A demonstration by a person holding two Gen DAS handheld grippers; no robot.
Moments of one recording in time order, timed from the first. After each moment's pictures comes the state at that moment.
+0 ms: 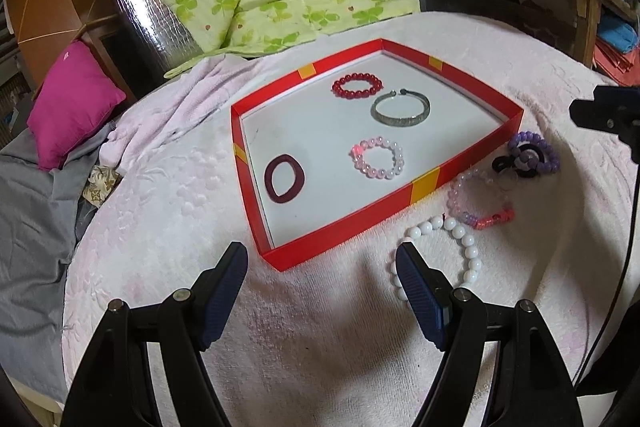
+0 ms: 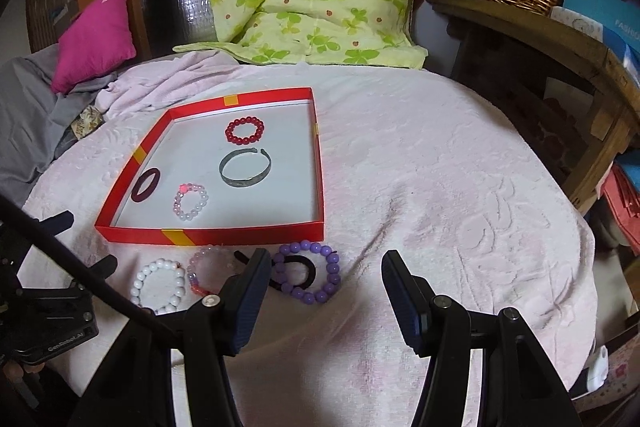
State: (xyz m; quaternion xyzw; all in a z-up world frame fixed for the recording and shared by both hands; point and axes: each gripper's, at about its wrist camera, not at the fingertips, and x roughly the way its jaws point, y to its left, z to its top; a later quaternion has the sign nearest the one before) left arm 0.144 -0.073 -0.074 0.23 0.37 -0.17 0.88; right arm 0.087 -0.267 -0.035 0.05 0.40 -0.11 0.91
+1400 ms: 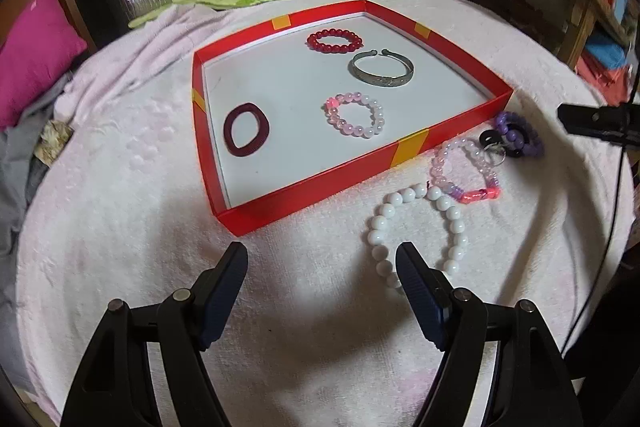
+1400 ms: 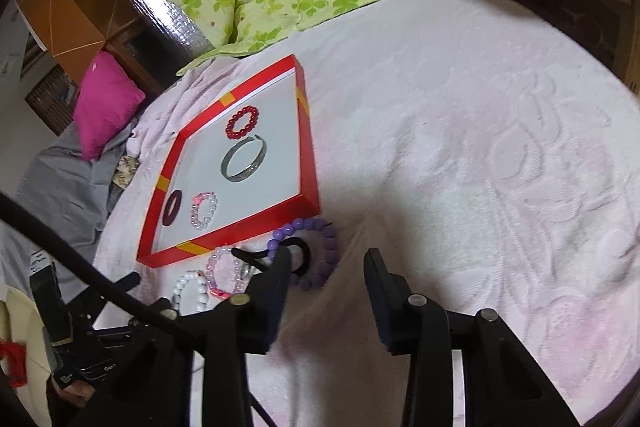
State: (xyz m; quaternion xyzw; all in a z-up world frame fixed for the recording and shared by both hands) left arm 0.160 -0.062 -0.096 0.17 0.45 -0.23 0.84; right arm 0.091 -0.336 -0.079 0.27 0.43 -0.02 0.86
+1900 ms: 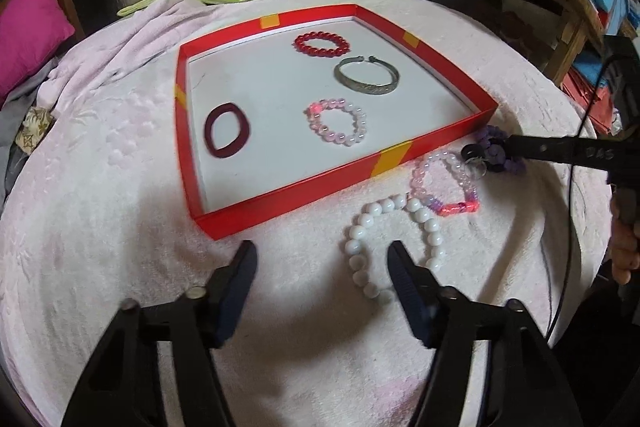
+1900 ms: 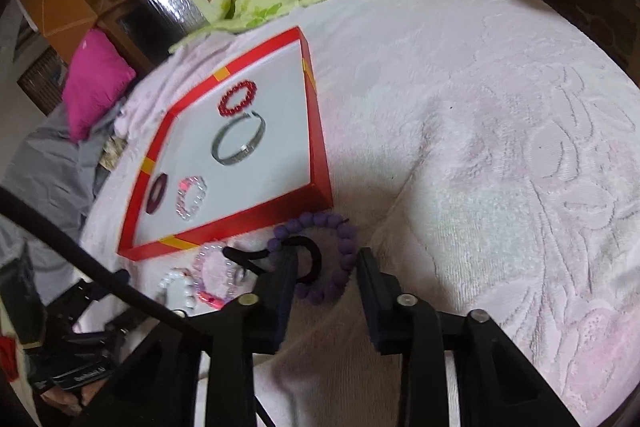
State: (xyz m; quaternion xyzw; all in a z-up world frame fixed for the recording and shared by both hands) left arm 0.165 -0.068 -0.096 0.14 0.46 -0.26 0.84; right arm 0.122 -0.317 -0.099 0.23 0.47 -0.03 0.85
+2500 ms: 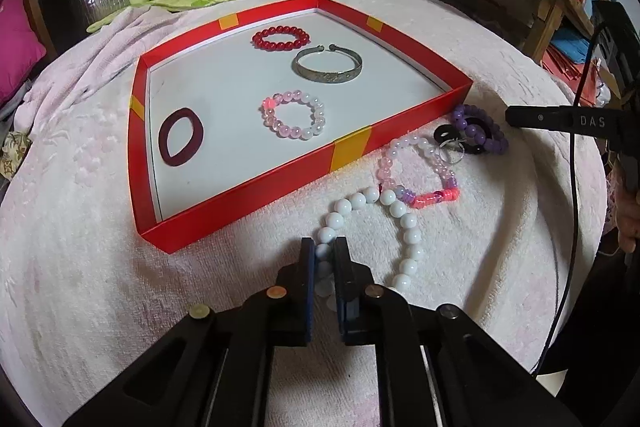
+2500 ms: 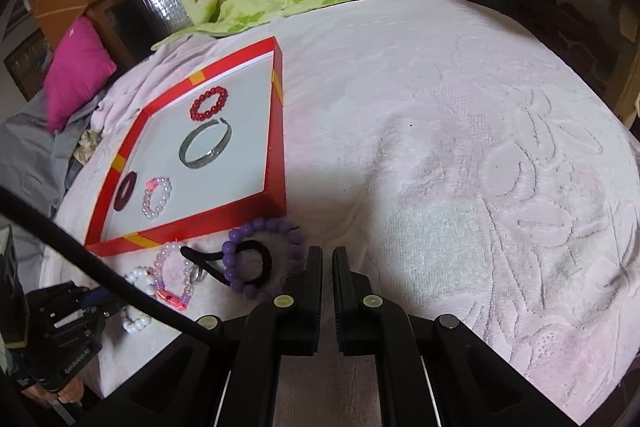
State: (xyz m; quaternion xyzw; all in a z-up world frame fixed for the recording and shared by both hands) left arm 0.160 -0.086 -0.110 0.16 0.45 -0.30 0.83; right arm 0.108 -0.332 -0.093 0.19 0.46 -0.06 0.86
